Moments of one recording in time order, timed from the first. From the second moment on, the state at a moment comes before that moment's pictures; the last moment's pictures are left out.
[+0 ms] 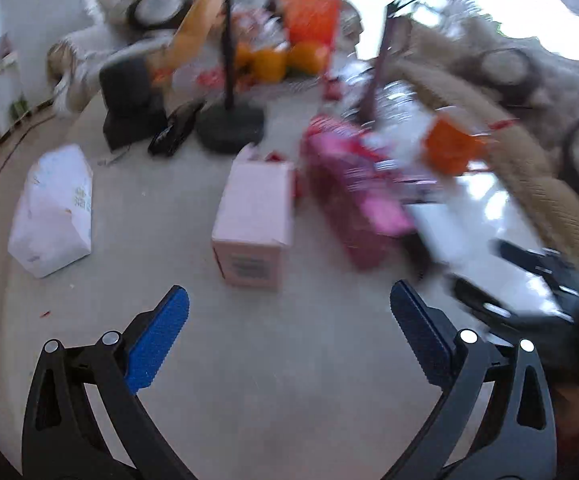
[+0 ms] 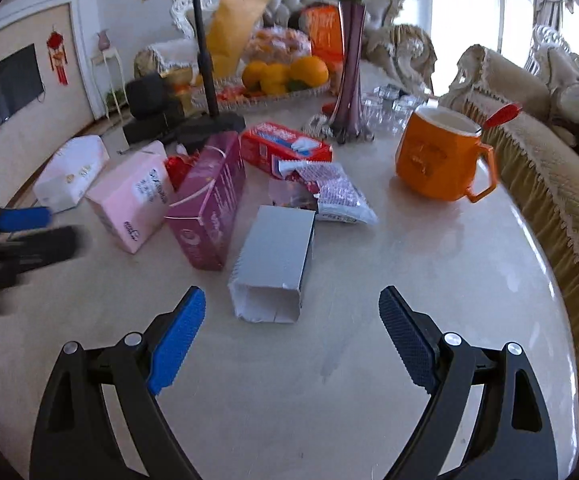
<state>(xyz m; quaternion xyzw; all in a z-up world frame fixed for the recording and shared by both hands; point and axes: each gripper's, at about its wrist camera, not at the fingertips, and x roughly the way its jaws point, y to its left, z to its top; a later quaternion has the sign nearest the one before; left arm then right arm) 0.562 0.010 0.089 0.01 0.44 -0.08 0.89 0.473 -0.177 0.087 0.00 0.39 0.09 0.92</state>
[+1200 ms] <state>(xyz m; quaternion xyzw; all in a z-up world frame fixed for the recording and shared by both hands) 0.224 0.044 0.117 0.02 0.41 -0.13 0.90 0.197 -0.243 0.105 0.13 0.37 0.23 0.89</state>
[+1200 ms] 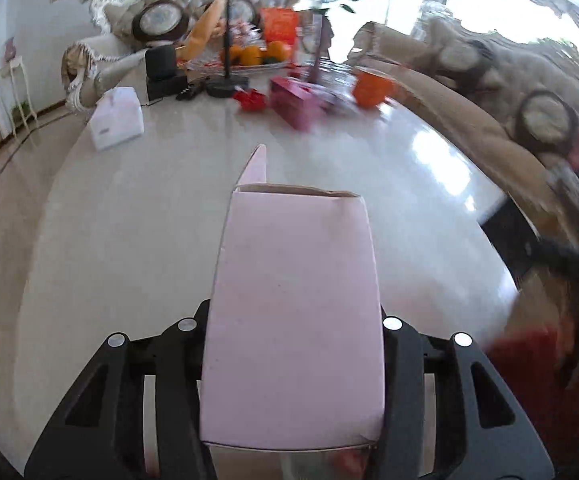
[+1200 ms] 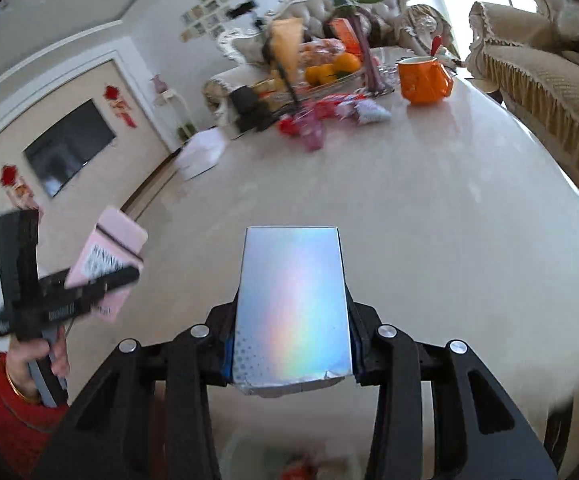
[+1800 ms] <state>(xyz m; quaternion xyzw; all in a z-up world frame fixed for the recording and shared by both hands) 0.100 -0.012 -0.161 -0.04 0.64 -0.11 0.76 0.098 -0.141 -0.117 -0.02 0.58 0.19 0.79</state>
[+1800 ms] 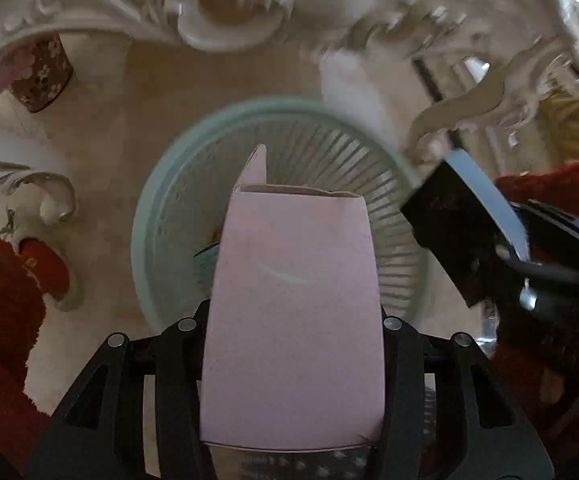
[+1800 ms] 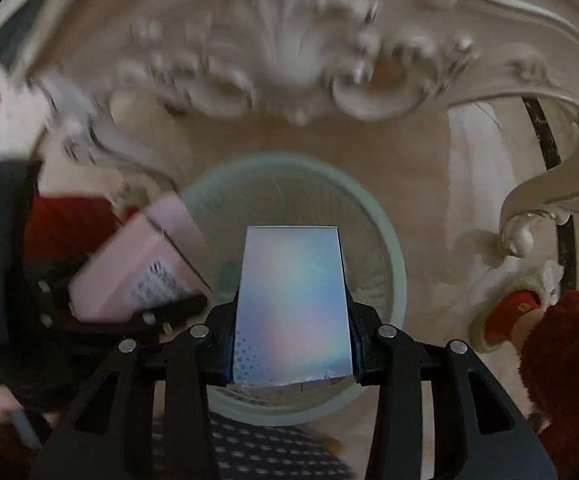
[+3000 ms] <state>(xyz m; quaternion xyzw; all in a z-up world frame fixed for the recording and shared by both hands) 0.098 -0.013 -0.174 -0.03 0.65 -0.10 0.75 0.087 -0.168 -0.132 0.04 0.60 0.16 0.79</state>
